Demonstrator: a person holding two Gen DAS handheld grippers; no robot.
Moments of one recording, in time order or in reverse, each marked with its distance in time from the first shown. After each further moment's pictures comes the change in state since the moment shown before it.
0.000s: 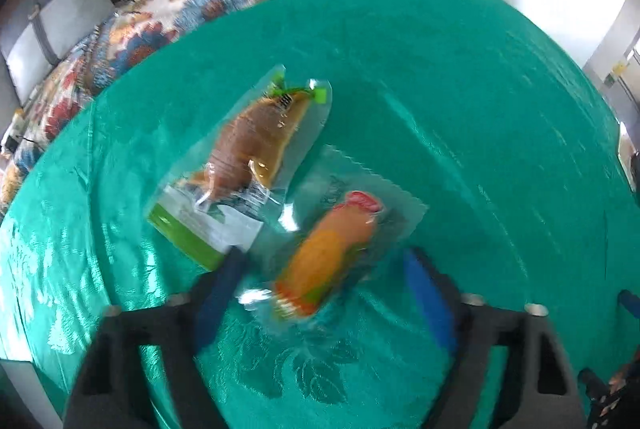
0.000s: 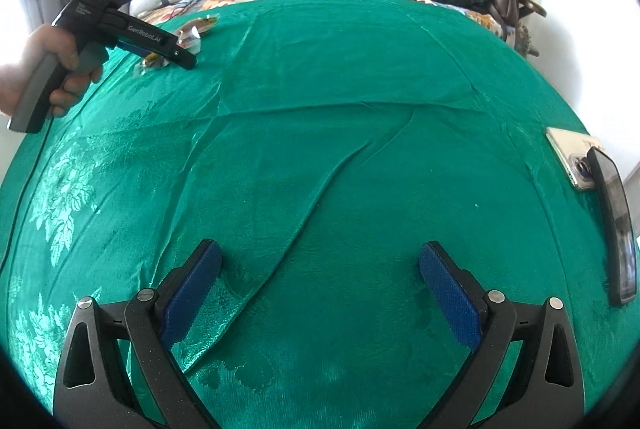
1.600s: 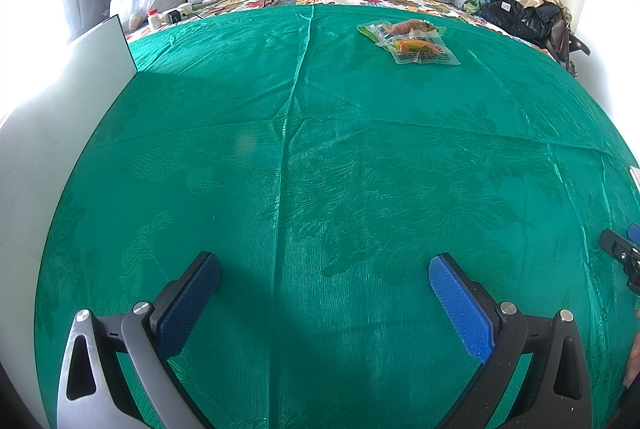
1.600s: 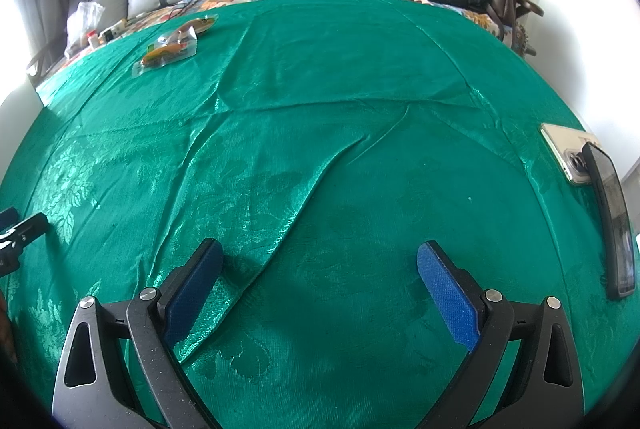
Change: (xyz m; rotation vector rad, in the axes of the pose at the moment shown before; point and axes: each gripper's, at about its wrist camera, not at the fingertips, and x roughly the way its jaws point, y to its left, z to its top) left arm -0.088 -0.038 -0.268 -0.469 -0.219 0.259; right arm -0.005 -0.002 -0.002 0.004 -0.003 -0.008
